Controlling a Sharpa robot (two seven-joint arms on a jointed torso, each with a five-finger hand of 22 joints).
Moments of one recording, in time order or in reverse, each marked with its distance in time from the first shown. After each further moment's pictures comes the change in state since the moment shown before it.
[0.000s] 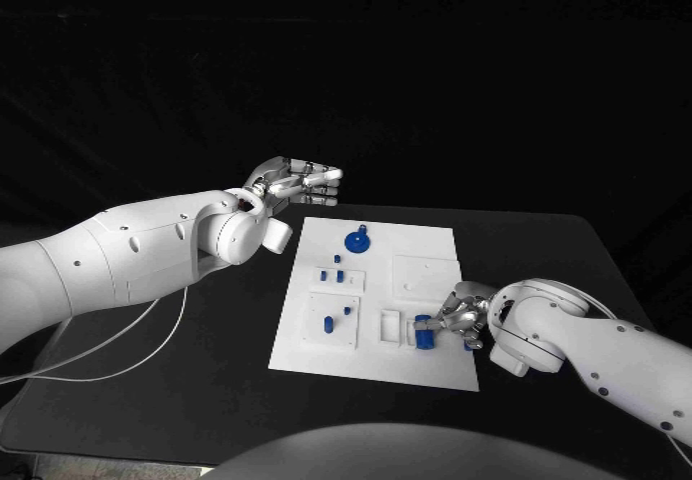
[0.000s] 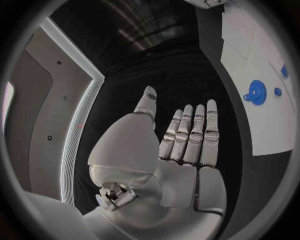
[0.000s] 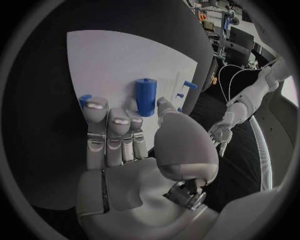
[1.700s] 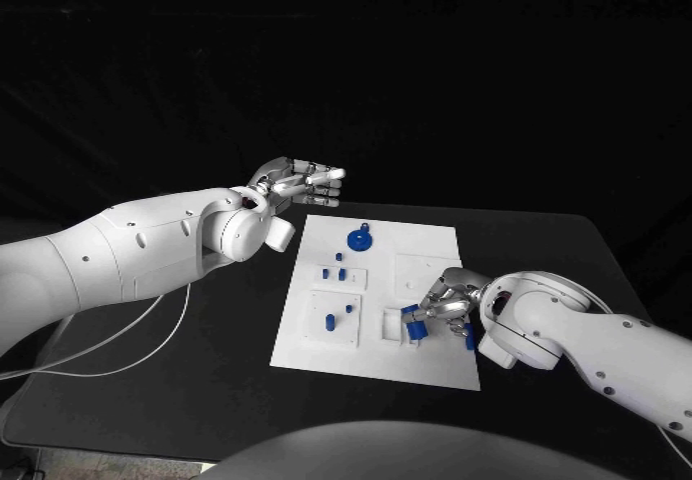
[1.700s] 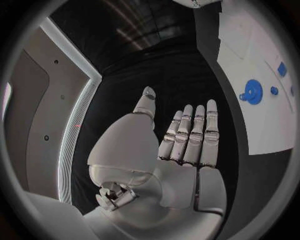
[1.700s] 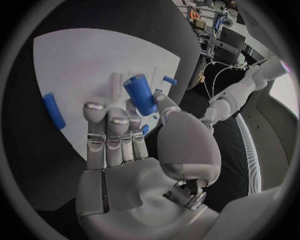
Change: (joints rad) left arm -0.004 0.011 0.000 -0.022 0.000 0.009 -0.029; left_hand -0.008 -0.008 0.004 0.015 0.000 -0.029 -0.001 0.000 -0.002 -0.004 0.003 0.000 0.000 -0.018 0.007 0.000 0.000 0.000 0.000 0.000 0.000 0.000; right arm 0.043 -0.002 -0.025 0.078 0.030 -0.071 0.062; right_hand 0.001 0.011 0.236 -0.223 0.055 0.028 -0.007 -0.005 -0.055 -0.009 -0.005 -0.008 0.002 0.002 -0.002 -0.005 0.006 -0.001 0.000 0.000 0.006 0.000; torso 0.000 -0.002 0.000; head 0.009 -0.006
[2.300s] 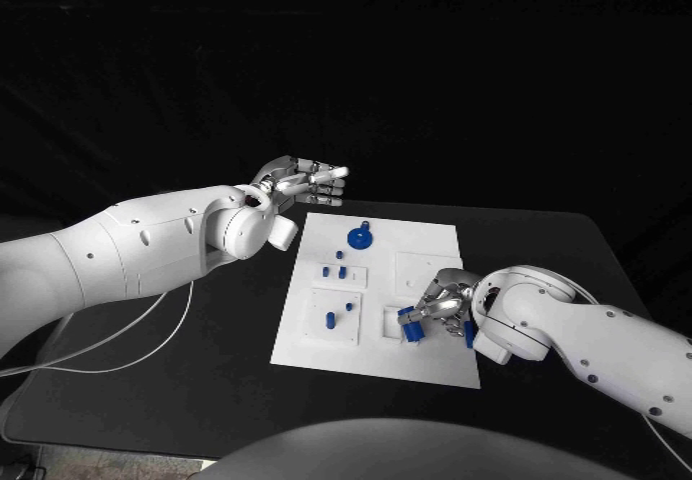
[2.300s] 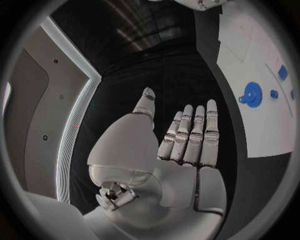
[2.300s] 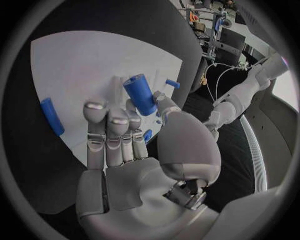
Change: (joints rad) left arm 0.000 0.011 0.000 -0.005 0.000 0.006 -0.013; left_hand -0.004 -0.004 0.013 0.018 0.000 -0.023 0.003 0.000 -0.001 -0.004 0.004 0.000 0.000 -0.015 0.001 0.000 0.000 0.000 0.000 0.000 0.000 0.000; right arm 0.027 0.047 -0.025 -0.055 0.021 0.056 -0.044; right_hand -0.008 0.008 -0.009 -0.011 0.007 0.002 -0.002 -0.004 0.000 0.000 0.000 0.000 -0.007 -0.001 0.001 0.000 0.003 0.000 0.000 0.000 0.000 0.000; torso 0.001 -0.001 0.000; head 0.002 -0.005
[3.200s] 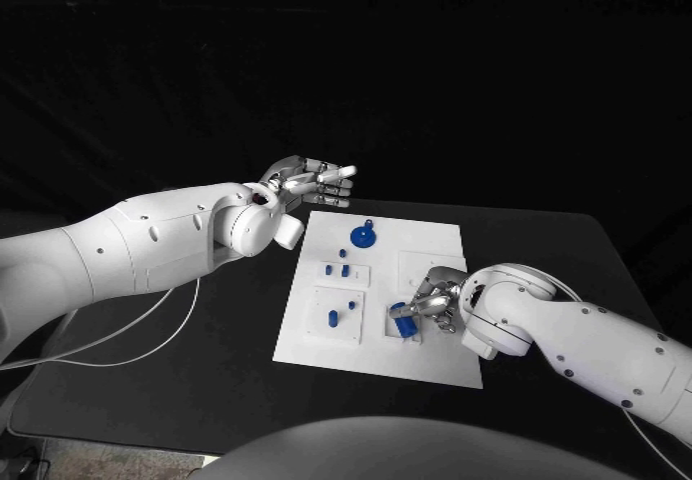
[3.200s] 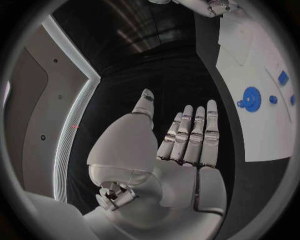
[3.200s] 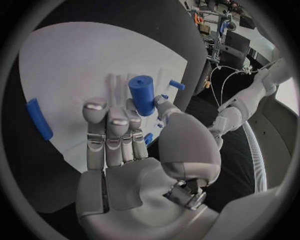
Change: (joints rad) left arm 0.000 0.009 0.000 -0.003 -0.001 0.015 -0.019; left_hand -0.009 -0.009 0.008 0.031 0.000 -0.028 0.007 0.000 -0.001 -0.010 0.003 0.000 0.000 -0.017 0.003 0.000 -0.001 0.000 -0.004 0.004 0.000 0.000; right arm 0.027 0.074 -0.031 -0.062 -0.041 -0.003 -0.019; right_hand -0.036 0.006 0.069 0.069 -0.102 0.018 -0.003 0.012 -0.030 0.015 0.014 0.004 0.010 0.004 -0.001 0.000 0.002 -0.006 0.000 0.000 0.007 0.000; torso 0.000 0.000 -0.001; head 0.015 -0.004
